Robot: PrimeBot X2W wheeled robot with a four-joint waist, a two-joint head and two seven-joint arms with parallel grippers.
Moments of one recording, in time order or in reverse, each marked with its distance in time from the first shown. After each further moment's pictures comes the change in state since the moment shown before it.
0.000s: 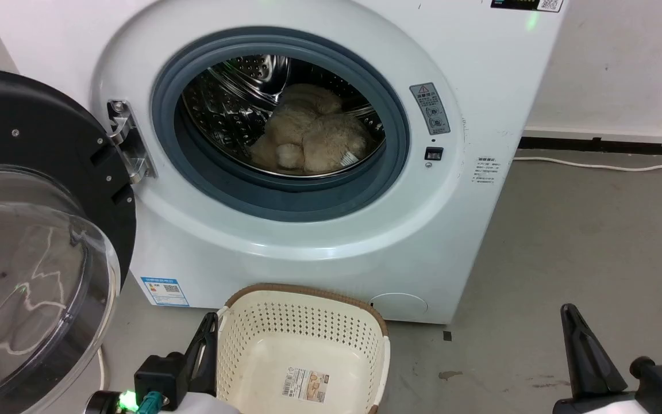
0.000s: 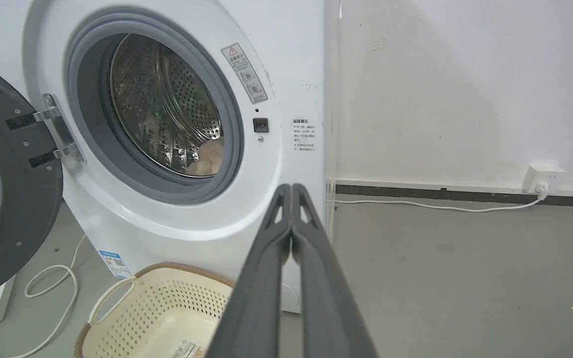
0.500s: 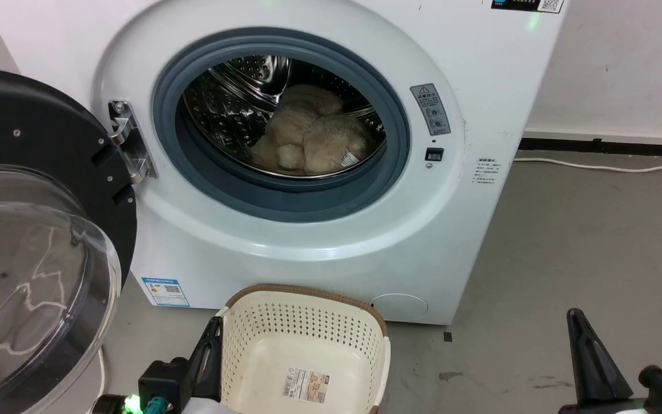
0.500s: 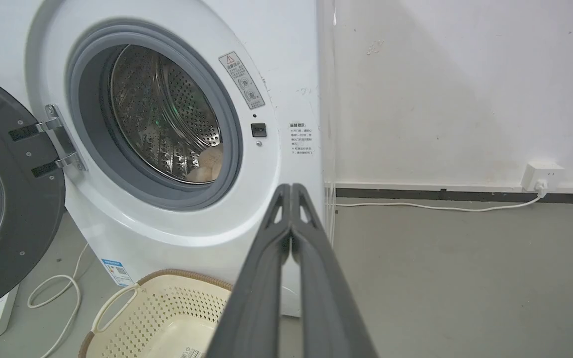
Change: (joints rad) left arm 0.003 0.002 -0.017 0.021 -0.013 0.000 -0.029; right arm 0.025 0.000 -0.006 -0.011 0.025 0.000 -0.028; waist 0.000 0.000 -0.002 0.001
